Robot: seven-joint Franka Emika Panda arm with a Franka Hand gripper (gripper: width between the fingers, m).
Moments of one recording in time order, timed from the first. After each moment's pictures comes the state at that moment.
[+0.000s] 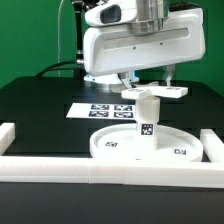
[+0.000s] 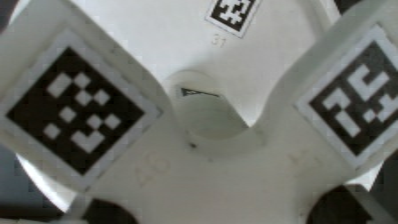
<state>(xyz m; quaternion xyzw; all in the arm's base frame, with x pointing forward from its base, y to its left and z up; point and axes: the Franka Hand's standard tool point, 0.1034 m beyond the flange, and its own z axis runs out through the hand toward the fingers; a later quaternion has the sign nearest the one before) 0.557 0.027 0.103 -0.99 -0.10 -0.01 0.07</state>
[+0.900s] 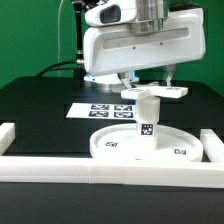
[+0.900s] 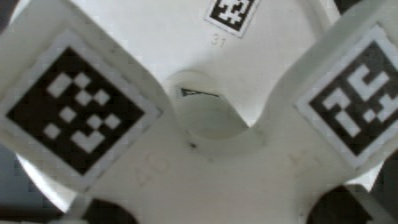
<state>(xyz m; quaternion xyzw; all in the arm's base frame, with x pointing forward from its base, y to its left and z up) 0.558 0.031 0.103 -1.00 -0.01 -0.01 0.07</state>
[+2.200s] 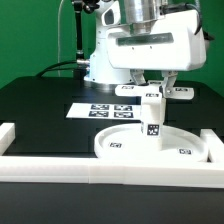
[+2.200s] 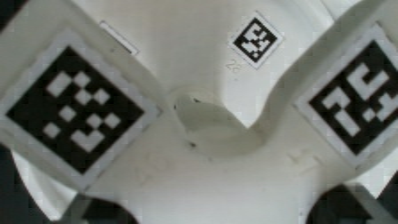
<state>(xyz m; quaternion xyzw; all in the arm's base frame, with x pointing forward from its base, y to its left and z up) 0.561 0.034 0.101 -0.83 0.56 0.00 0.09</state>
